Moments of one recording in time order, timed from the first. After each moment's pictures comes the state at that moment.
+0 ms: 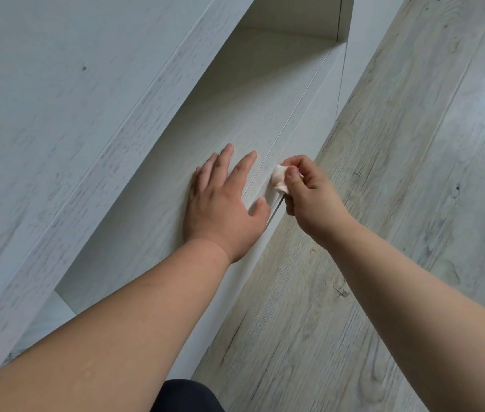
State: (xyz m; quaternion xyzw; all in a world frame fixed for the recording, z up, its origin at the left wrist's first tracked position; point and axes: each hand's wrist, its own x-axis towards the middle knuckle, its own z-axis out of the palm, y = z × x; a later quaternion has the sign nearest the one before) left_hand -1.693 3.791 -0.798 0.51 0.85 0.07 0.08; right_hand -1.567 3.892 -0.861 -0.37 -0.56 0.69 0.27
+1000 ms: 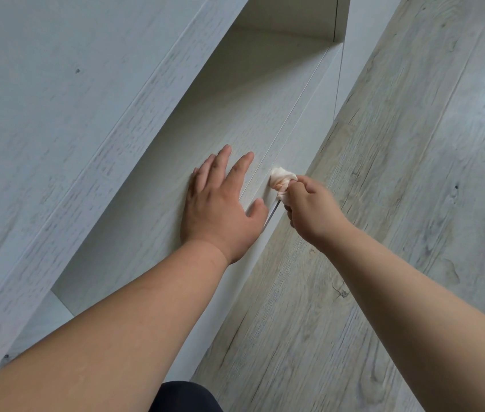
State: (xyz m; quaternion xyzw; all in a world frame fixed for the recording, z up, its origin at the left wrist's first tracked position) left_hand -1.694 3.790 -0.800 0.51 0.85 0.07 0.08; right_hand -1.565 3.888 -0.864 -0.44 -0.59 0.65 0.19
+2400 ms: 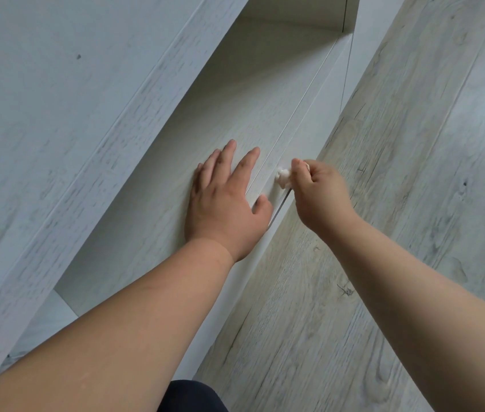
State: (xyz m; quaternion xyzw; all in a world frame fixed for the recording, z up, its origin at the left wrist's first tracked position) left_hand -1.694 3.790 -0.800 0.51 0.85 0.07 0.08; right_hand -1.573 3.895 -0.854 -0.47 -0.62 0.58 0.25
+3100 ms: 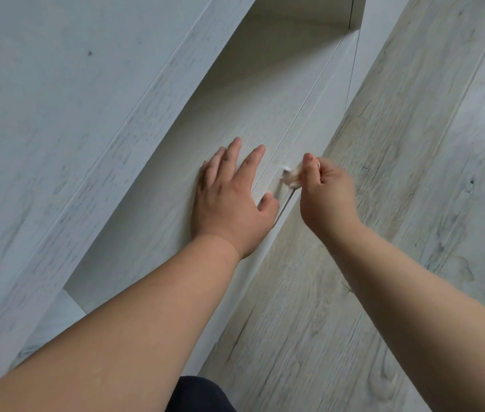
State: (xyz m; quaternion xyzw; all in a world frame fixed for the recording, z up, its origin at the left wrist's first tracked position) left_hand -1.693 3.790 -0.800 0.51 0.86 0.07 0.08; right_hand -1.579 3.883 -0.857 -0.50 -0.60 0.55 0.31
